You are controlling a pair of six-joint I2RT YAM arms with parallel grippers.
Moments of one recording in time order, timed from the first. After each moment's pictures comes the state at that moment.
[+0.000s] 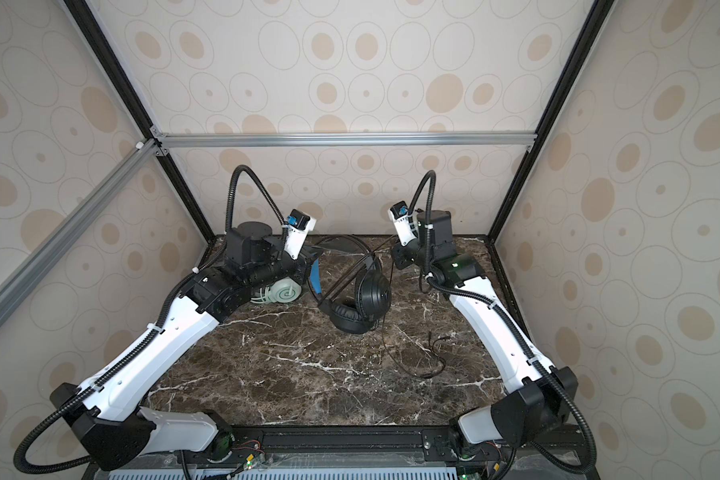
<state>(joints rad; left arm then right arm) -0.62 1.33 1.51 -0.50 0.10 0.02 0.36 1.40 1.47 -0.48 -0.12 -0.14</state>
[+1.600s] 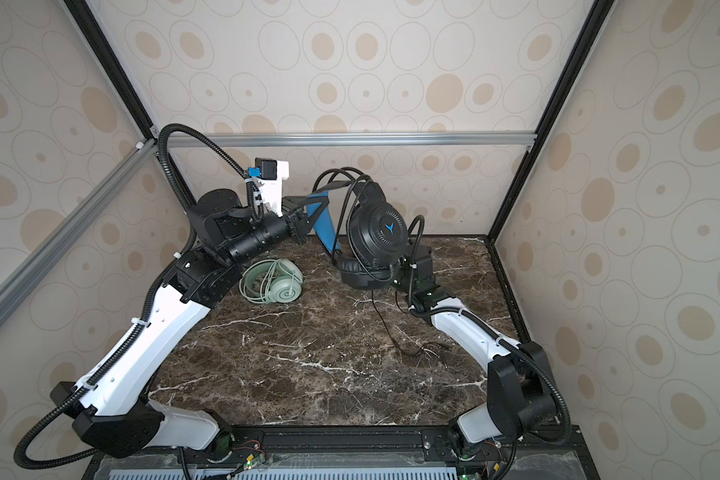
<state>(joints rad) -0.62 1.40 1.75 -0.27 0.21 -0.34 0.42 1.47 1.02 0.16 -0.37 0.29</state>
